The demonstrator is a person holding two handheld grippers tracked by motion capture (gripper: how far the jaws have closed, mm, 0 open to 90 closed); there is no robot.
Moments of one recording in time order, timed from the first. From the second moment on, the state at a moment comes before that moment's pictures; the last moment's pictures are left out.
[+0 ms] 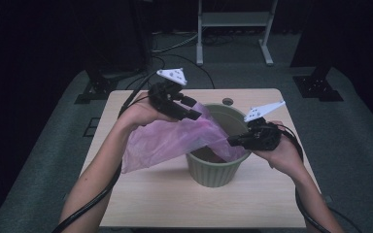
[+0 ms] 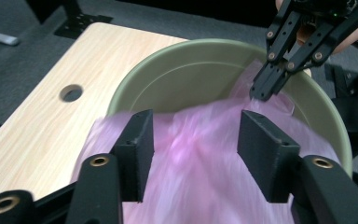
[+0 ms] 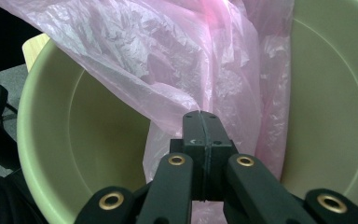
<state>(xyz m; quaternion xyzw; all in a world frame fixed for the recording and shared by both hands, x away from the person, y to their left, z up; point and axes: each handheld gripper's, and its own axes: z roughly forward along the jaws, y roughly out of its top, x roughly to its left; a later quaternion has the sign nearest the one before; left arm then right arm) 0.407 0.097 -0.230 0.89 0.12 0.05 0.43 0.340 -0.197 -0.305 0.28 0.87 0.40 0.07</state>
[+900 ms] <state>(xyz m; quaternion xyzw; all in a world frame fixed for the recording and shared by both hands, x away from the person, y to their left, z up) 0.375 0.214 -0.250 0.86 0.17 0.08 0.47 0.351 -0.166 -0.269 0.24 0.90 0.37 0.05</state>
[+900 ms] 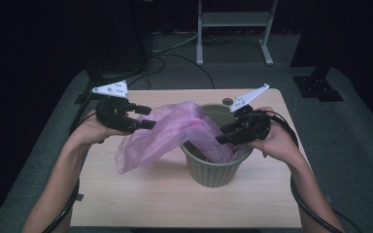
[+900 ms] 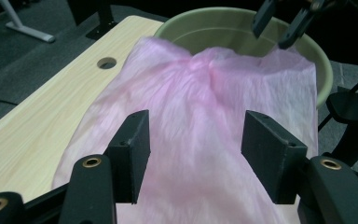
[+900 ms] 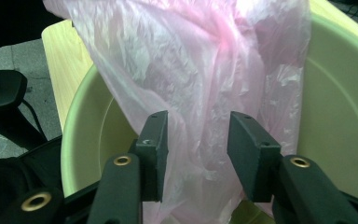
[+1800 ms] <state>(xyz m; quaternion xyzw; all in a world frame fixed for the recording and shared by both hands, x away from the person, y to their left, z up) 0.362 0.267 -0.265 0.86 0.21 0.08 0.47 0.397 -0.055 -0.250 0.15 0.91 0.37 0.07</state>
